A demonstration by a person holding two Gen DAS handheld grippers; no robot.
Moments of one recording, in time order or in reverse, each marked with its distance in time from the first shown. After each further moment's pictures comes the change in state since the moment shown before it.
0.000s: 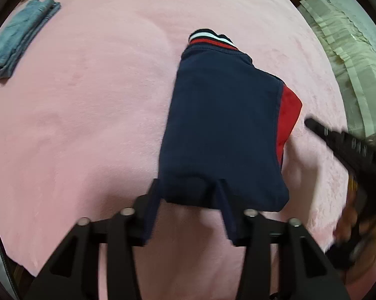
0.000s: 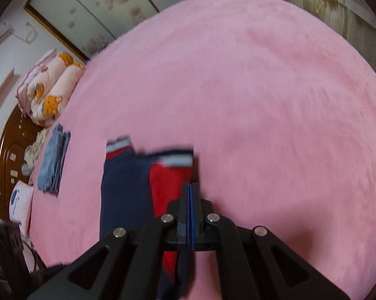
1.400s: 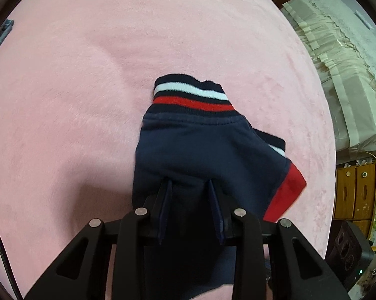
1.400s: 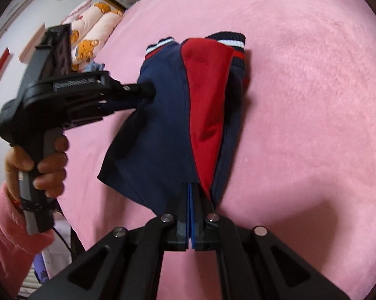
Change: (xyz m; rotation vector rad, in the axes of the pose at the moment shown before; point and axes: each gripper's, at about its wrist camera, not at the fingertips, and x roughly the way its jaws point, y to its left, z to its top) left arm 0.047 -0.010 0.098 0.058 -0.006 -0.161; right arm 0.026 -0.003 -0.081 -0.181 0.258 0.198
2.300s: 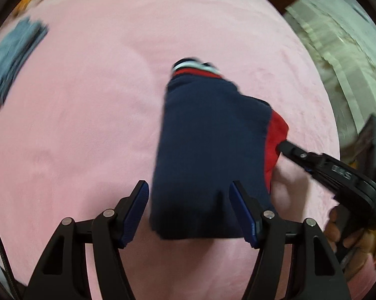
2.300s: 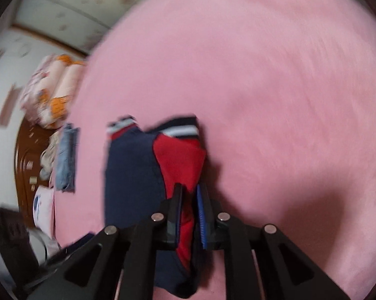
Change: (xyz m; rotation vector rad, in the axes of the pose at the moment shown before) left arm -0.065 -0.014 -0.067 0.037 -0.076 0.122; right arm -0.048 -0.032 0.056 0.225 -0.221 -0.044
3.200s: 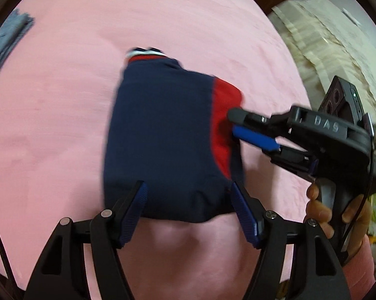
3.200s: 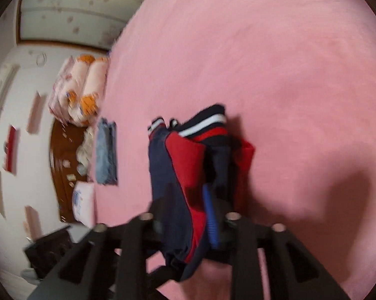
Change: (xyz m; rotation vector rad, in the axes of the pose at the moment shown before) left arm -0.008 -0.012 -0.015 -0.047 0.026 -0.132; right arm 0.018 0.019 0.011 0.136 0.183 0.208
